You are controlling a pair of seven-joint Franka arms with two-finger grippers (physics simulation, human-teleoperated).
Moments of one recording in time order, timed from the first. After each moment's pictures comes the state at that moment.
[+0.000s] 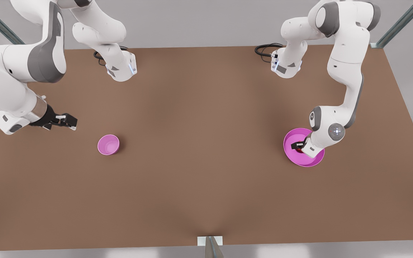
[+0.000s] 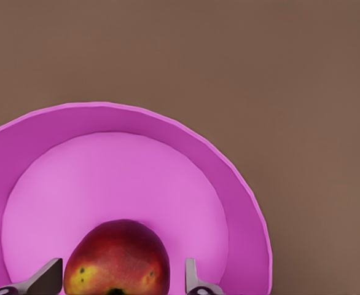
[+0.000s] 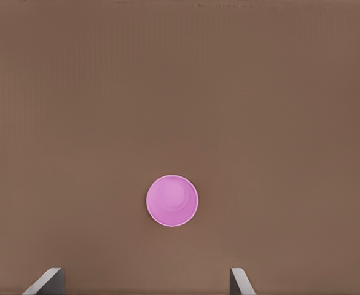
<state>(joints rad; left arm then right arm) 0.08 0.44 -0.09 -2.14 0.02 2.46 -0.11 0.04 0.11 -0.01 -1.47 -0.02 1.52 0.05</state>
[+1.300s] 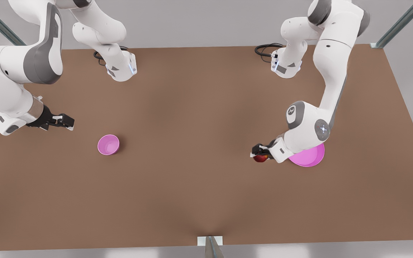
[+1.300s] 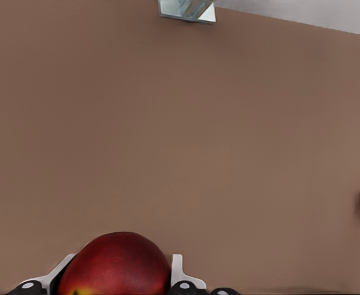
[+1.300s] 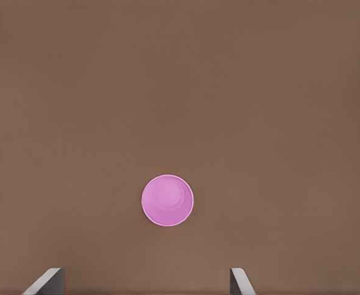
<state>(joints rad) 0.03 0.48 -0.44 -1.66 -0.39 2.25 0.00 0.02 0.11 -0.02 -1.47 -0.01 1.52 0.02</state>
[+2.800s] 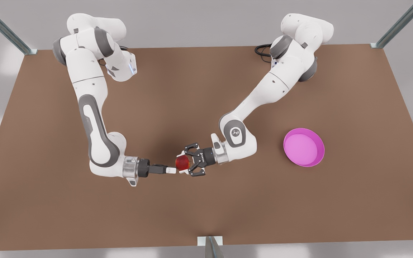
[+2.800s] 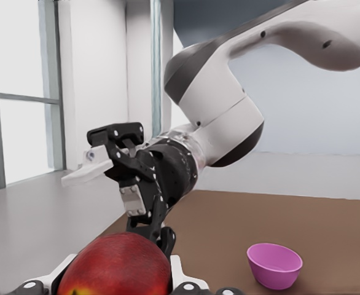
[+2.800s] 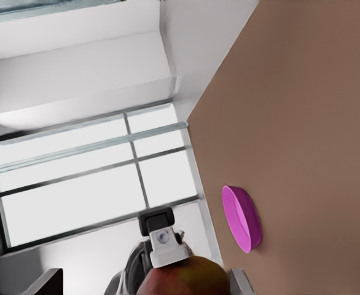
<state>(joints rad) -0.38 1.03 -0.49 -1.07 -1.61 2.57 2.22 0.20 0.73 0.06 -1.47 1.63 1.93 -0.39</state>
